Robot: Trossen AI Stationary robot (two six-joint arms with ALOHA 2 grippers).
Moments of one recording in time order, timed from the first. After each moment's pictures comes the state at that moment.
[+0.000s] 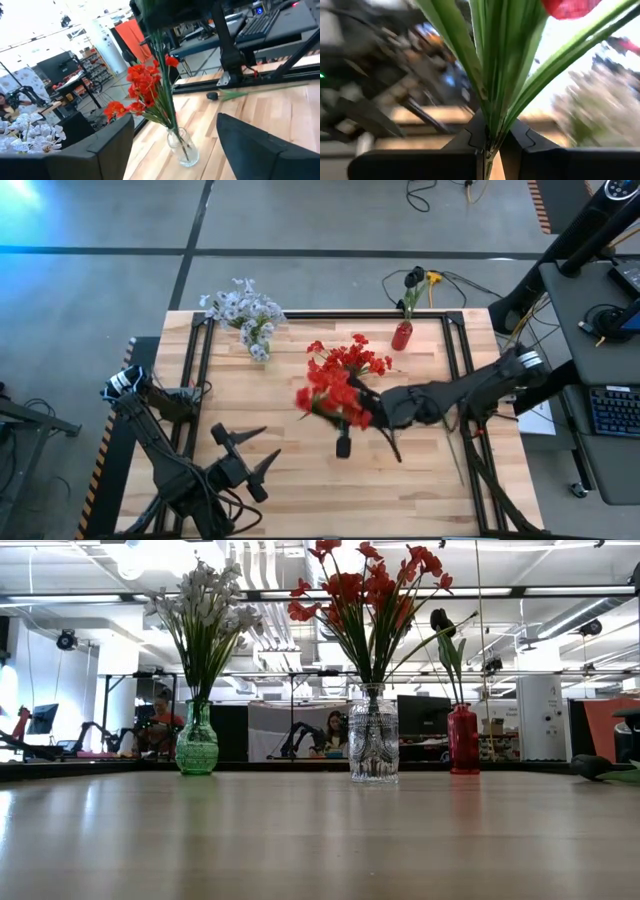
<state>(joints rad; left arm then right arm) -0.92 1.67 1.48 -1.17 -1.50 -0.98 0.34 1.59 1.42 0.13 0.44 -0.05</state>
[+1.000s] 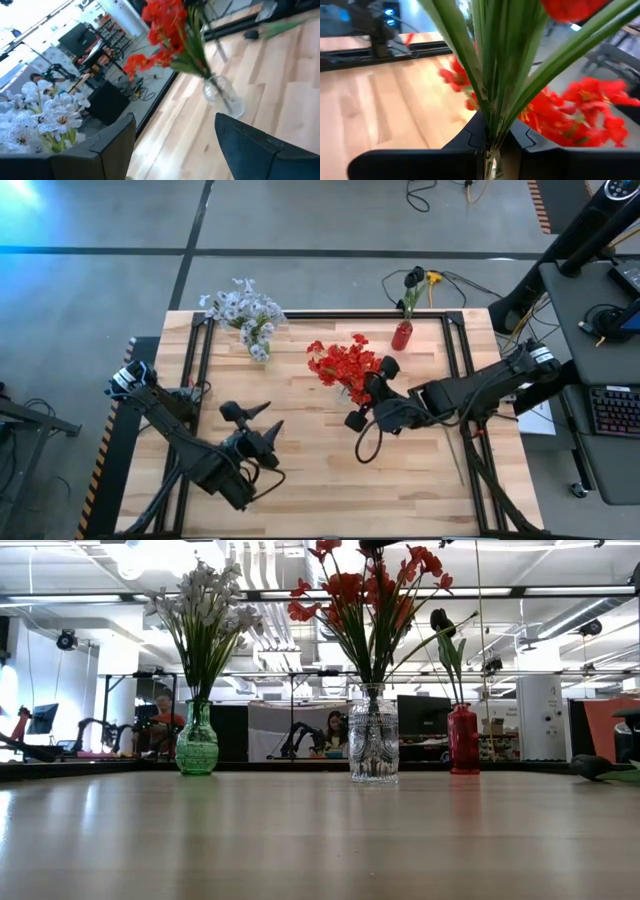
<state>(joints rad) -0.75 1.65 1.37 -1.35 -1.34 -1.03 0.34 1.49 1.29 -0.42 0.90 0.29</state>
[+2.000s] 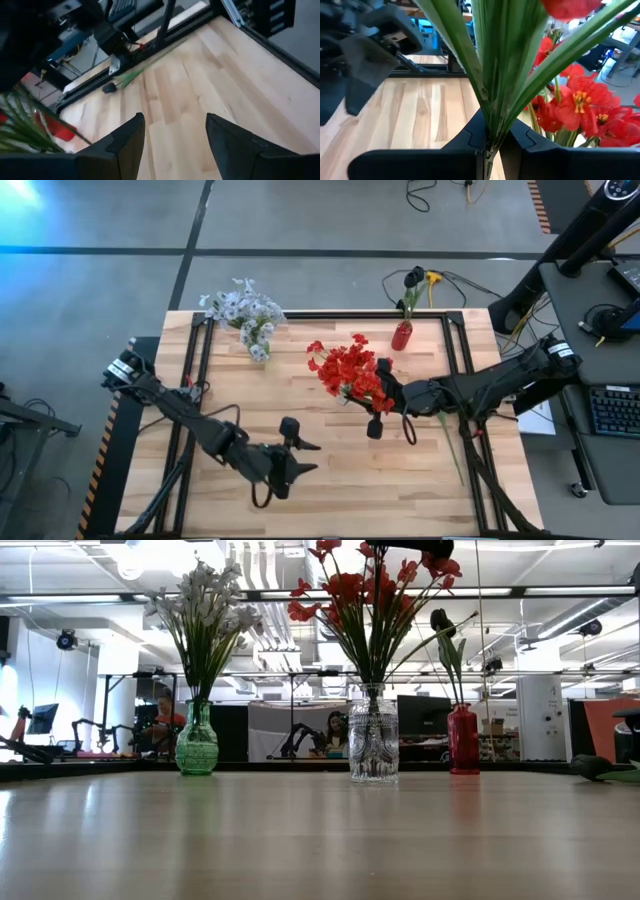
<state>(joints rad) -0.59 1.55 1.05 0.02 -0.58 0.23 0.27 1.28 0.91 0.11 0.46 0.00</state>
